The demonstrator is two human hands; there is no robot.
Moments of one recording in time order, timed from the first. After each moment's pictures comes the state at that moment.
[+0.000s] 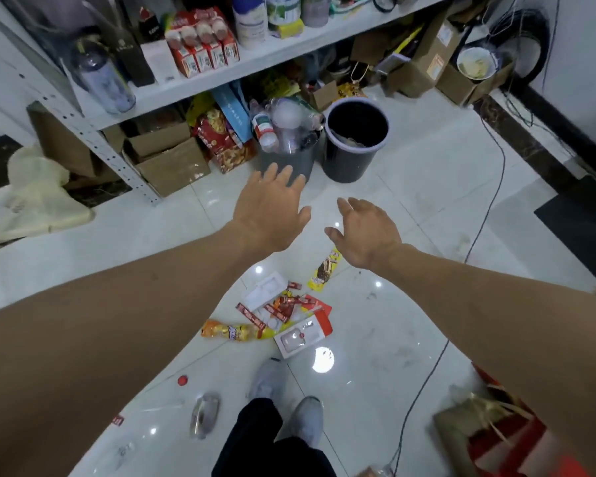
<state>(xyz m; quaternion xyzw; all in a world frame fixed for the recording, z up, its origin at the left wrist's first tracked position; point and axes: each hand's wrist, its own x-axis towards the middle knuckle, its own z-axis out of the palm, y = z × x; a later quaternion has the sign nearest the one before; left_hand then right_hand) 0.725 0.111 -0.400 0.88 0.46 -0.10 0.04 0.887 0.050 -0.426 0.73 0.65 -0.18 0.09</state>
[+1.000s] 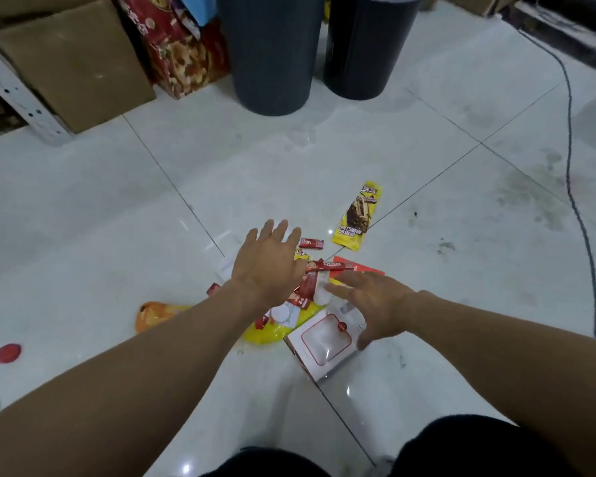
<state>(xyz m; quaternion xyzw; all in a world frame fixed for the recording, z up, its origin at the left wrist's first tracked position) 0.657 0.035 -0.953 0.90 0.42 -0.11 0.08 0.846 -0.057 -0.978 0.57 0.75 -0.25 0.24</state>
